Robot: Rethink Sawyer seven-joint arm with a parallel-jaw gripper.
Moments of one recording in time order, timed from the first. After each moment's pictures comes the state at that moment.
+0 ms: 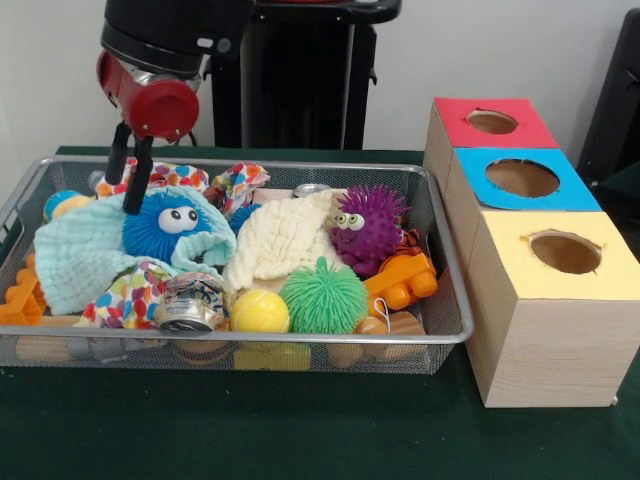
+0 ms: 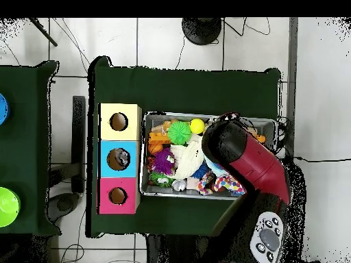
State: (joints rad) arm -0.09 -0.48 -0.51 1.51 0.49 0.37 2.10
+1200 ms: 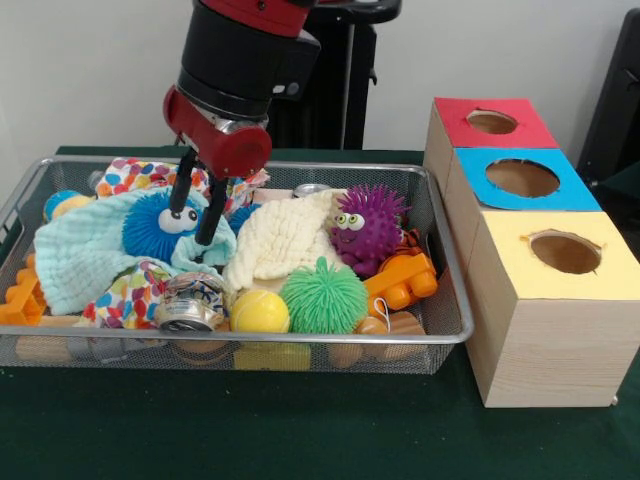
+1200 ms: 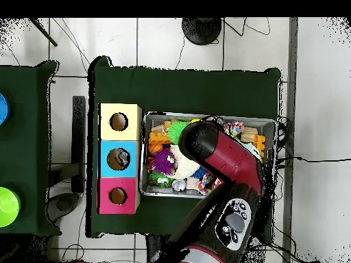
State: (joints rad) arm 0.00 -0.40 -0.54 1.50 0.49 0.38 2.10
